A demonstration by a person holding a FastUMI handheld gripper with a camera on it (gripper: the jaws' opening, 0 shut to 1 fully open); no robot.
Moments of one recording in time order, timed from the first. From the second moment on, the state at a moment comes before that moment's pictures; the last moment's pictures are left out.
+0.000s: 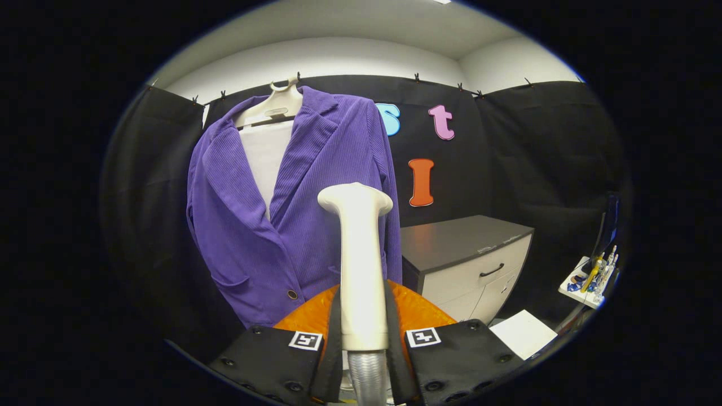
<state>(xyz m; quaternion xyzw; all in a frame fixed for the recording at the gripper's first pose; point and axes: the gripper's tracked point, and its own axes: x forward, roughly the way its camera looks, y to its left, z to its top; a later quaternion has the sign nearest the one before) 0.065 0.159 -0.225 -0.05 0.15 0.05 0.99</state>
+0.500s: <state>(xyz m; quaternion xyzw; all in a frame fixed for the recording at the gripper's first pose) 0.037 0.143 -0.304 -0.06 0.22 0.04 0.97</state>
